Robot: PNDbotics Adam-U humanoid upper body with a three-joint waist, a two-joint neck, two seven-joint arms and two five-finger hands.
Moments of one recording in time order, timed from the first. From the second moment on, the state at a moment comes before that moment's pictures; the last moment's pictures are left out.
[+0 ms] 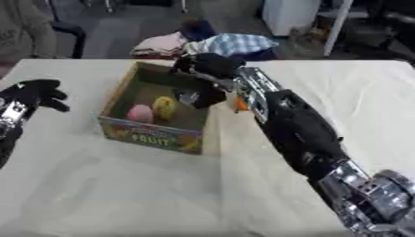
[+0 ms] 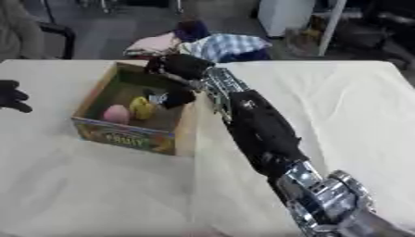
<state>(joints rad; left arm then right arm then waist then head) -0.24 0.41 -0.09 -1.80 0.10 -0.01 -0.25 -0.98 -0.11 0.15 -0.79 1.18 -0.60 0.10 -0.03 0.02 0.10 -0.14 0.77</state>
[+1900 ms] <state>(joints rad) -0.22 0.41 -0.08 -1.79 0.08 -0.02 -0.24 -0.93 -0.23 -0.06 -0.51 1.37 -0.24 0.06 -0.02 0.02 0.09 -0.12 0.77</state>
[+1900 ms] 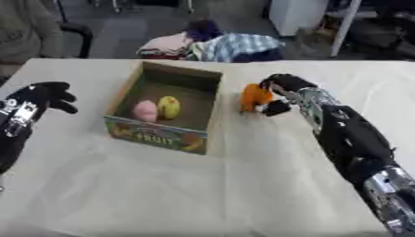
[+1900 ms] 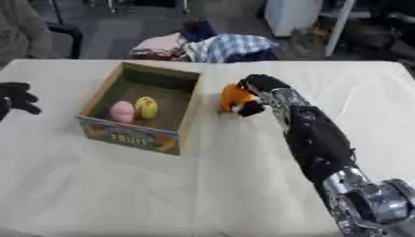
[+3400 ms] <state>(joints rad) -0.21 0.40 -0.09 -1.79 0.09 -0.01 -0.25 -0.98 -0.08 0.05 -0.69 1.29 -0.40 -0.09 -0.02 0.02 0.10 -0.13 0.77</state>
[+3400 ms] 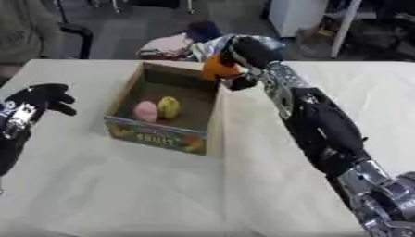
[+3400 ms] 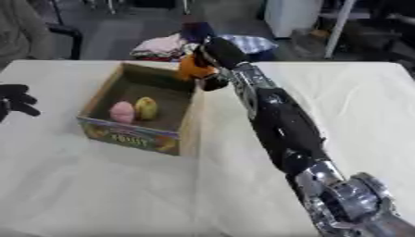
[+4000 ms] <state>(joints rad) -0.21 0.40 -0.09 -1.79 0.10 -0.01 -0.26 -0.98 -0.03 0.11 -0.66 1.36 -0.52 -0.06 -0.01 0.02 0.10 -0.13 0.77</state>
